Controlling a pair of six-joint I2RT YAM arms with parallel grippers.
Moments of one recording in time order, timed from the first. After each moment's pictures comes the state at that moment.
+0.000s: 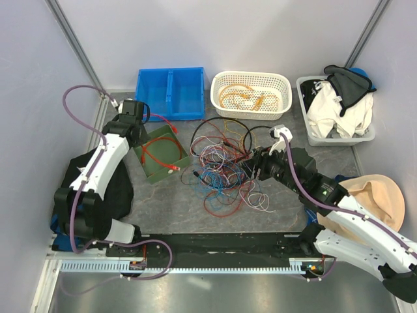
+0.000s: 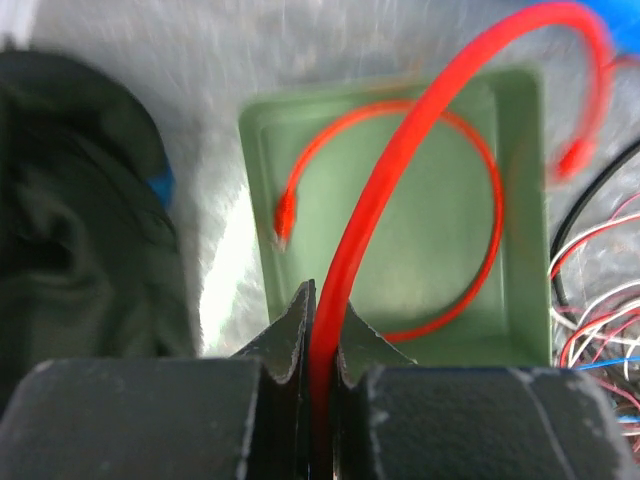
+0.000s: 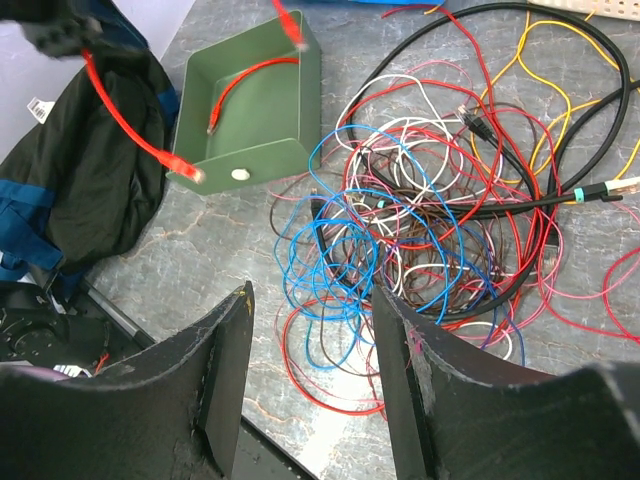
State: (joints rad) left arm -0.16 1.40 1.23 -0.72 -0.35 -0.46; right arm 0.77 0.81 0.82 -0.32 0.08 0.49
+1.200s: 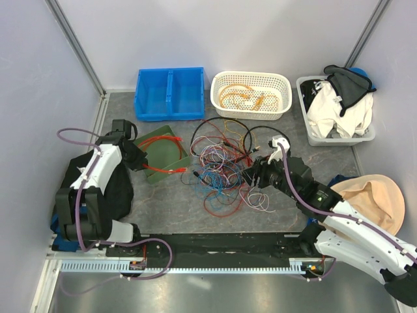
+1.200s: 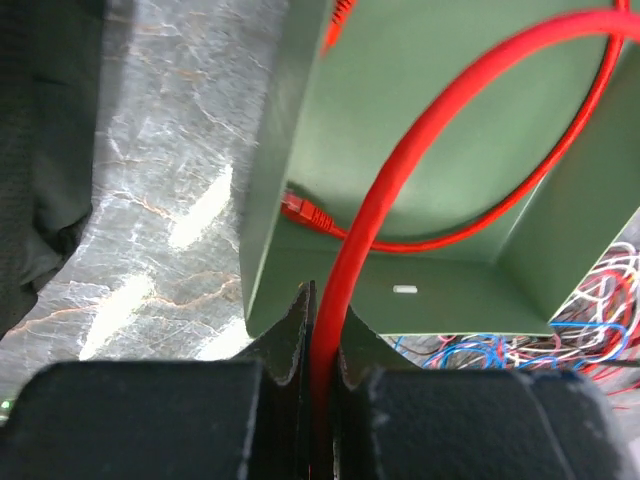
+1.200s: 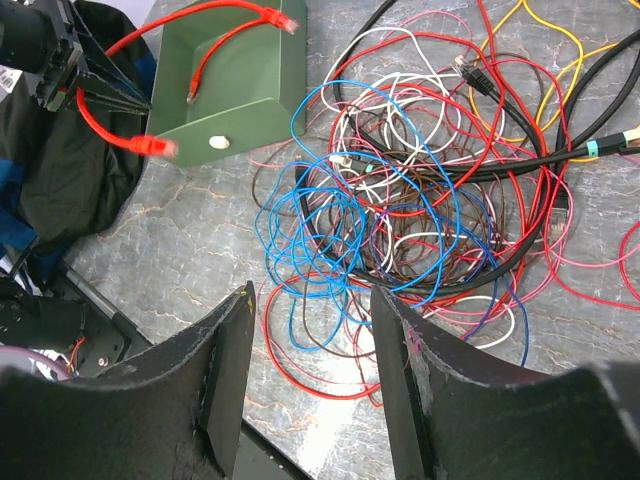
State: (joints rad) left arm 0.02 1.41 1.00 -0.80 0.01 -0.83; right arm 0.77 0.77 0.66 -0.23 0.06 0.51
